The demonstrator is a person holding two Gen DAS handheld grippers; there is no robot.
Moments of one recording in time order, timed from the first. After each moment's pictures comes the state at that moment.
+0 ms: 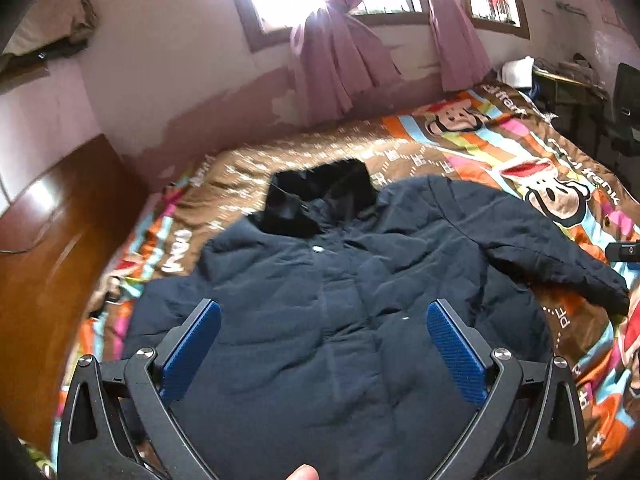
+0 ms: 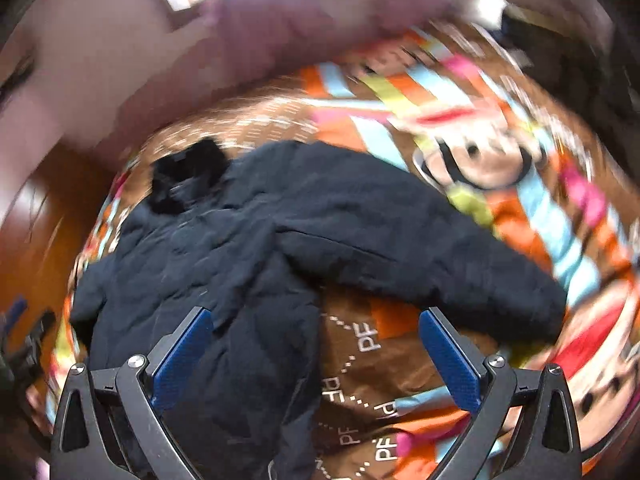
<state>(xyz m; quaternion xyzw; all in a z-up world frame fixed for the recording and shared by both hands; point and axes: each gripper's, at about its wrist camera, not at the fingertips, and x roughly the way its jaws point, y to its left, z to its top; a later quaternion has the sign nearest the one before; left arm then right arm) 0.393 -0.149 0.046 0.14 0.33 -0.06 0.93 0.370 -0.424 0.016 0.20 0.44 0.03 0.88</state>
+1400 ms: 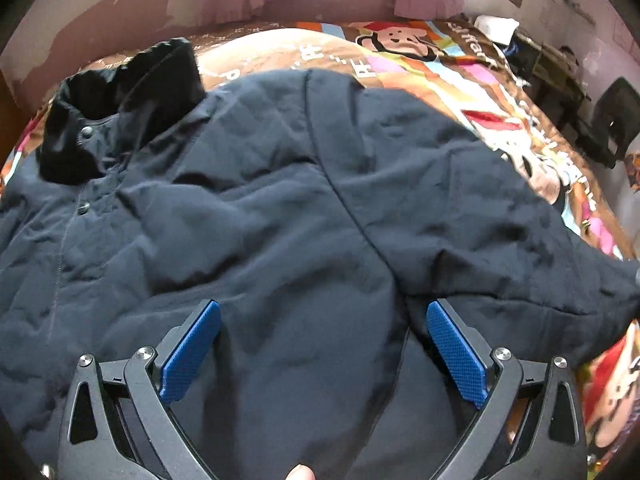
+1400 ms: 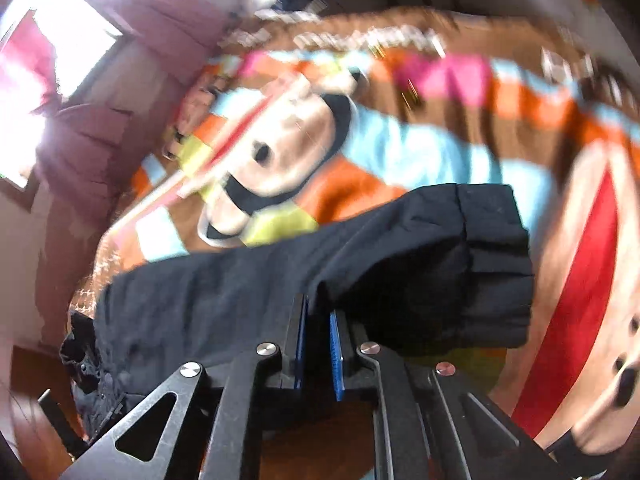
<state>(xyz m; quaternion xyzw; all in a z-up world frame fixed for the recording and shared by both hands) 0.550 -0.280 -0.097 0.05 0.47 -0.17 0.86 0.383 -0.632 -0.080 0.38 0.35 -0.17 0.84</state>
